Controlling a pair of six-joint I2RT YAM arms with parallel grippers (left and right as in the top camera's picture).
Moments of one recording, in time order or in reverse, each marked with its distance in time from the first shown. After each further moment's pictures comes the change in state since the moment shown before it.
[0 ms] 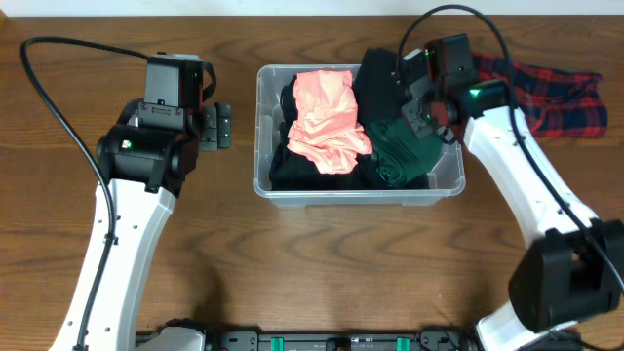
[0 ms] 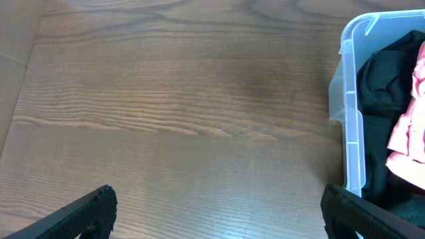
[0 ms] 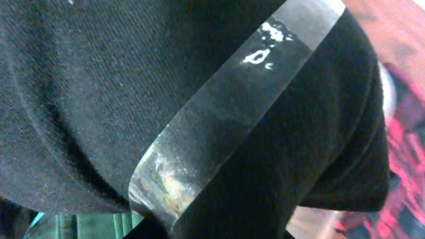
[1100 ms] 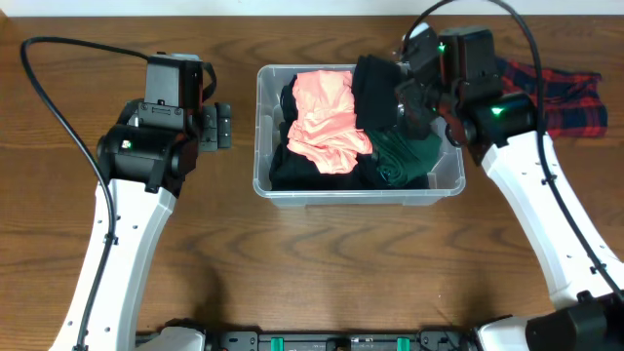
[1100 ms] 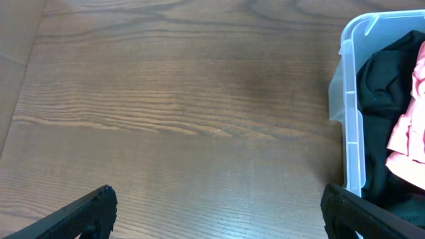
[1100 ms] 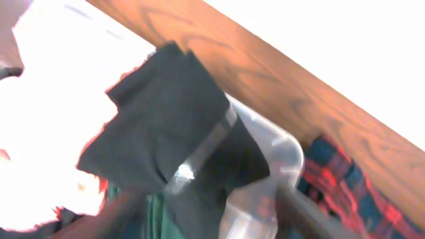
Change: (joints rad) left arm 0.000 0.000 0.000 0.000 0.000 0.000; right arm 0.043 -0.187 0.007 0.110 -0.023 0.030
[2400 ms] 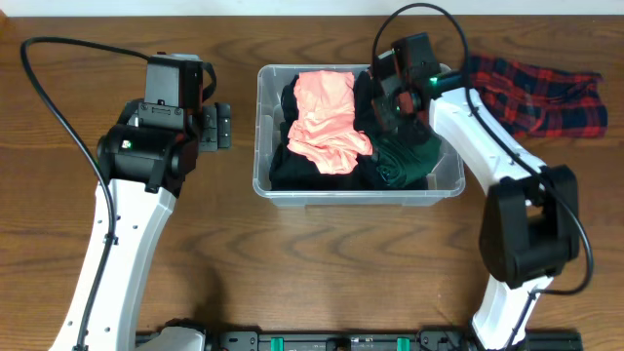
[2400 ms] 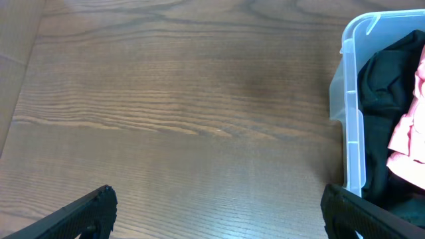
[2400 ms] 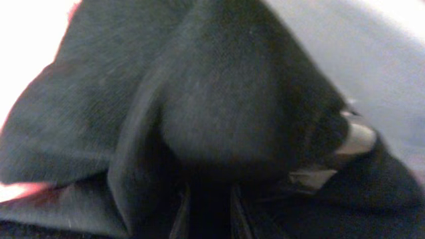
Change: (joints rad) left arm 0.000 0.000 0.000 0.000 0.000 0.000; right arm 0.002 0.402 0.101 -0.023 -0.058 0.119
